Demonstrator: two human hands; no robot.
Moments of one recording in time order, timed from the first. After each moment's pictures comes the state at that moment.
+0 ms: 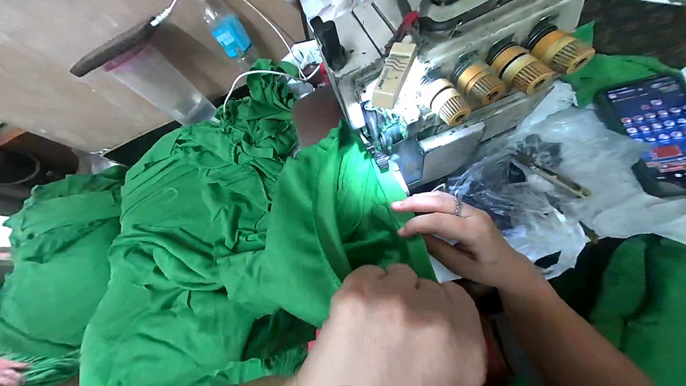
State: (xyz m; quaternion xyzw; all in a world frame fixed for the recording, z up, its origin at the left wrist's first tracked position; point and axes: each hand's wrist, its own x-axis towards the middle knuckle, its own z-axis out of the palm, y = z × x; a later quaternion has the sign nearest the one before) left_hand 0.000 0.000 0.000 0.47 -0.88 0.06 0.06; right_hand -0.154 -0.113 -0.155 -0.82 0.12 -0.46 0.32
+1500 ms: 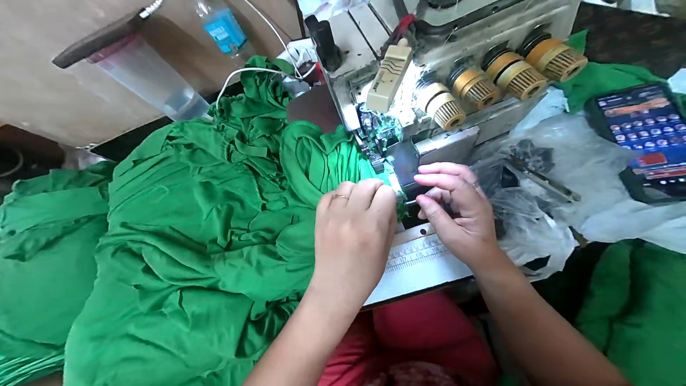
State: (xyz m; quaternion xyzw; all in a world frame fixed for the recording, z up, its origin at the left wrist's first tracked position) left_hand 0.018 -0.058 -0.088 0.60 -0.74 0.16 0.26; right_hand -0.144 -0.122 -0.173 -0.71 0.27 -0.56 0.34
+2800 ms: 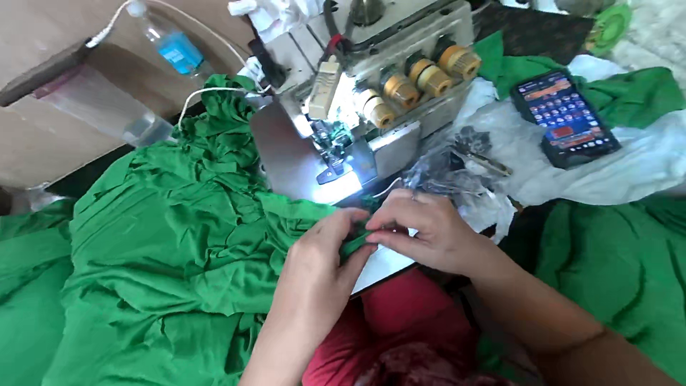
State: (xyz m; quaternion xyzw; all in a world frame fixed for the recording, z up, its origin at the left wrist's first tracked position) left_hand 0.028 -0.021 -0.069 0.58 -0.75 -0.15 0.28; right_hand -0.162 -0.094 -0.119 -0.81 0.18 -0.47 0.30
